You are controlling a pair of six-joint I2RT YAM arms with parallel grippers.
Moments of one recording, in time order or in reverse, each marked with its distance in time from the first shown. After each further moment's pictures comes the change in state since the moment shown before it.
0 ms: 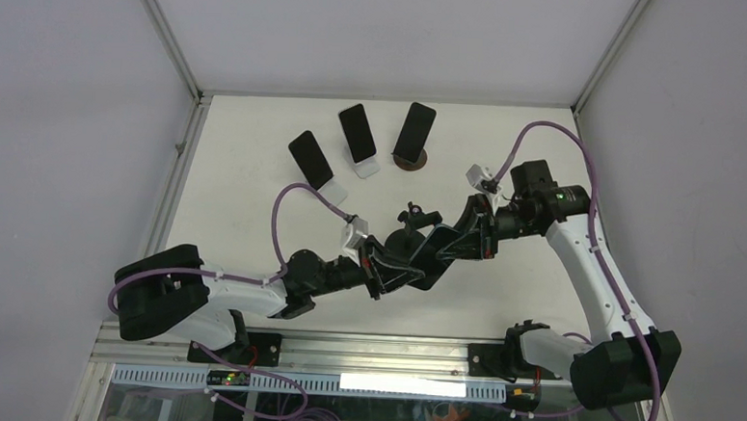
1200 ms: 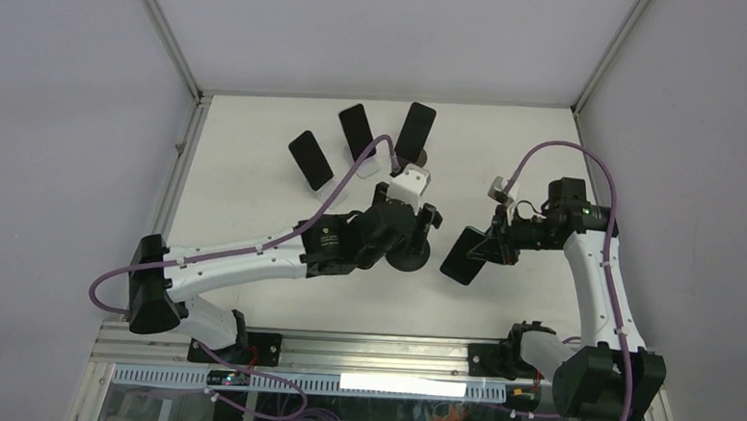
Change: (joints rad) left arm -0.080 0.036 0.870 -1.660 -0.732 0.035; right arm -0.294 -0.081 -0.128 0.011 0.381 -0.050
